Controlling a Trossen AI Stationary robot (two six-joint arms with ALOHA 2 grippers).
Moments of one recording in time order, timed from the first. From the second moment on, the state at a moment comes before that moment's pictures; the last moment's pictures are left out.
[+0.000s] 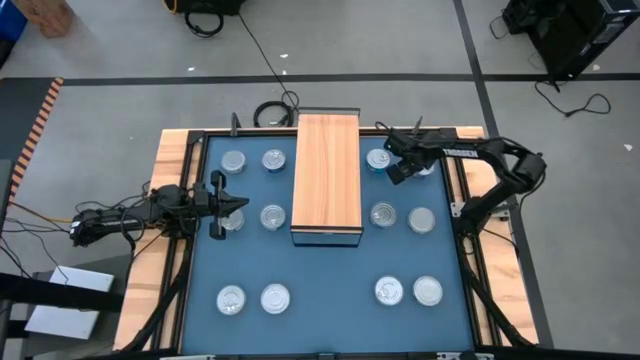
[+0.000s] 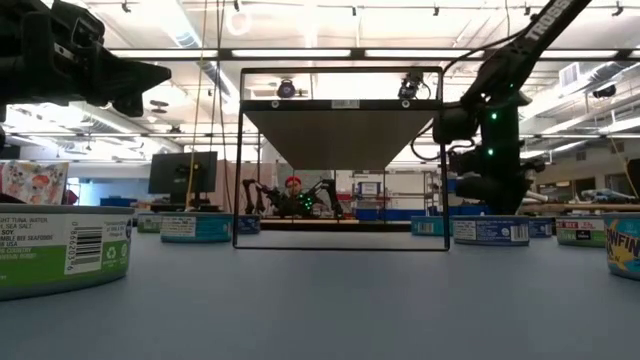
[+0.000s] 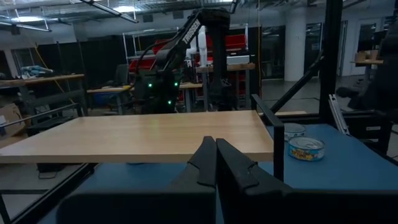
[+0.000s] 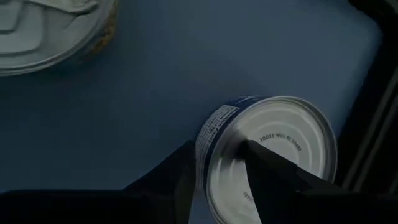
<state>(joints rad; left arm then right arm) 0.11 0.01 0.01 0.14 0.03 0.07 -0.72 1.56 0.81 -0.72 0.36 0.34</state>
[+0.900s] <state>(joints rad) 0.11 0.01 0.04 0.16 0.01 0.07 -0.65 1.33 0.81 -0.77 0.10 0.31</state>
